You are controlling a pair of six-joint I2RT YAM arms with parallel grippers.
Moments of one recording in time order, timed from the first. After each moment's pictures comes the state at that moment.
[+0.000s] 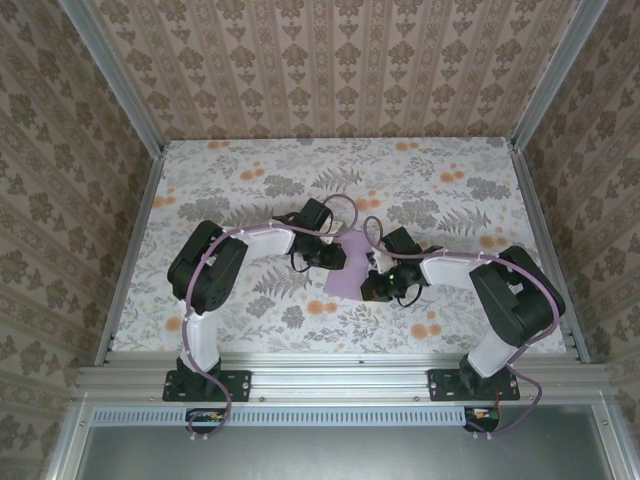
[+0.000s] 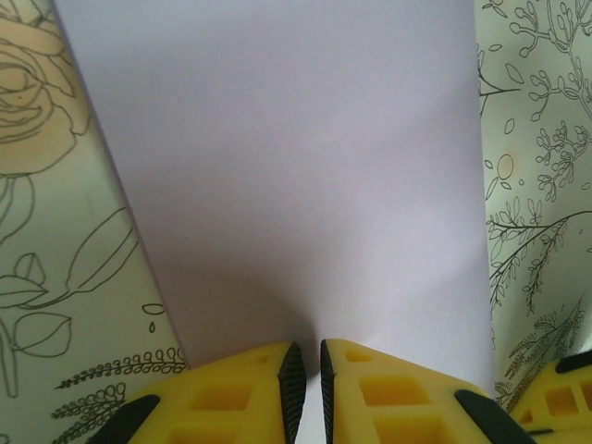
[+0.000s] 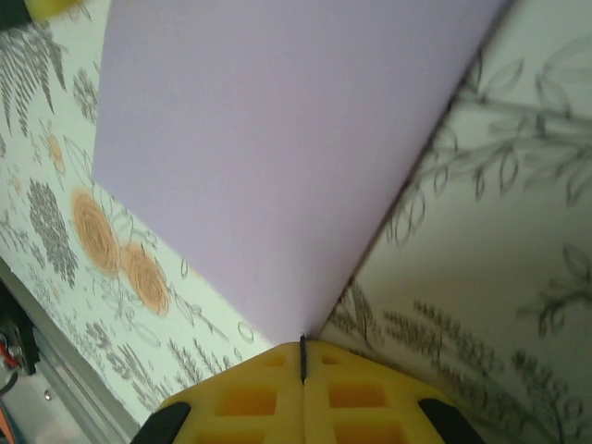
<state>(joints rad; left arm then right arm) -0.70 1.98 1.19 -0.35 0.43 -0.32 0.48 1.63 0.72 -0.30 -0.56 0.44</state>
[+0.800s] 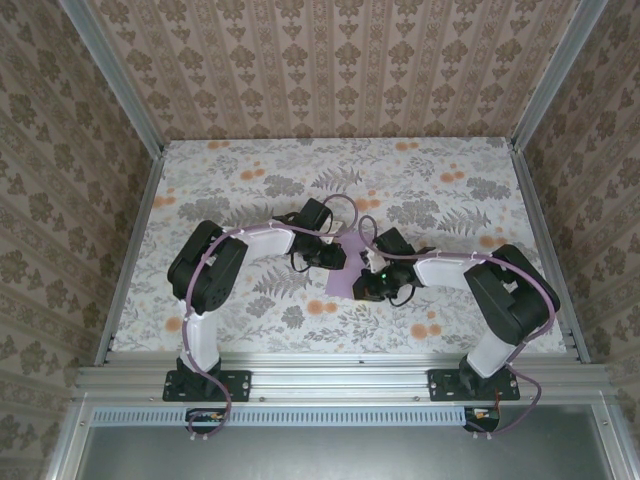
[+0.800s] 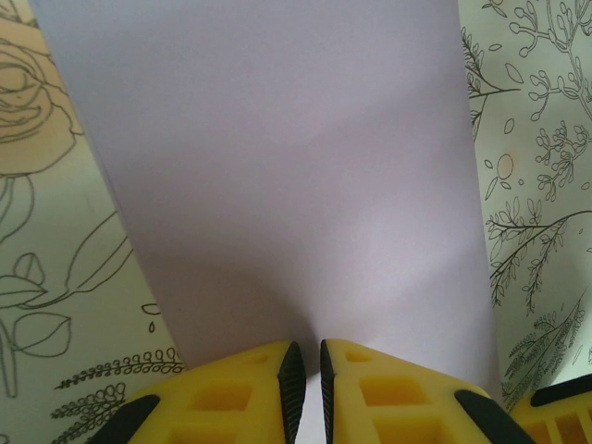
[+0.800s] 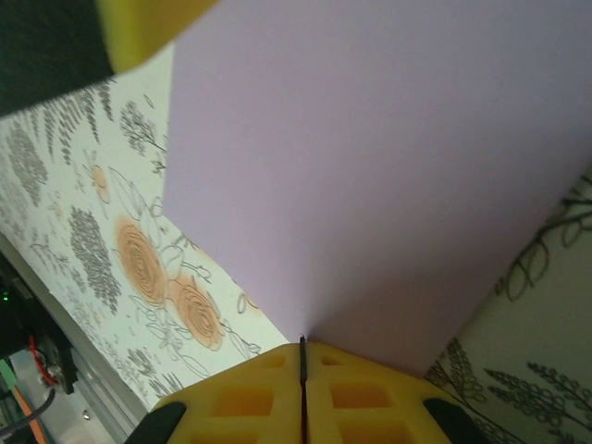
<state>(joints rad) -0.70 1.98 1.19 -0.35 0.43 -0.32 0.53 1.66 0.74 -0.23 -0.56 0.55</state>
